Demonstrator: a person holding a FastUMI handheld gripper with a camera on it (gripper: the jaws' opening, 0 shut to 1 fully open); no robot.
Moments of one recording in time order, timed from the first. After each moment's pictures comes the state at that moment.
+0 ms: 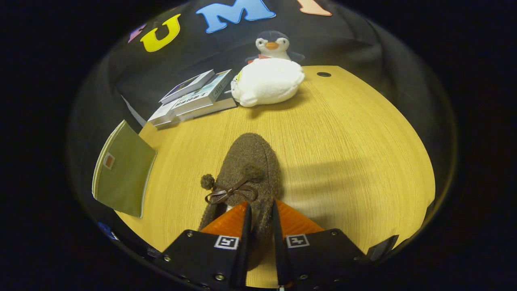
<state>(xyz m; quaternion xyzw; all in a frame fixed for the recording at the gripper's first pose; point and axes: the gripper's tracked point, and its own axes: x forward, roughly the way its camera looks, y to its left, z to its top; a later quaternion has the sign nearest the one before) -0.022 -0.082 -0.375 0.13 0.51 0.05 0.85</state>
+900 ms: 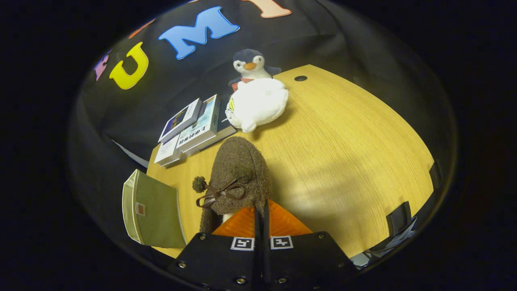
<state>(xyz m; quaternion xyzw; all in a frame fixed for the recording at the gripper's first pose) -0.005 -0.046 -0.286 0.25 0.48 -0.03 0.84</state>
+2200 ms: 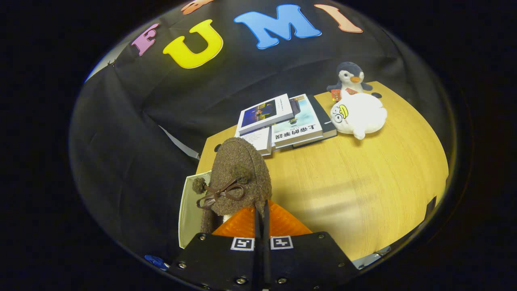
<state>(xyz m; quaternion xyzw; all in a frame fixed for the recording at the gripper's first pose) 0.038 0.194 -0.177 0.23 0.46 0.10 0.85</state>
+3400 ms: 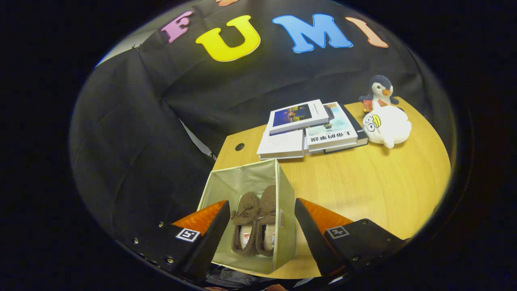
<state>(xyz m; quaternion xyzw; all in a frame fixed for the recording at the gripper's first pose) 0.038 0.251 -0.158 0.18 0.40 0.14 0.89</state>
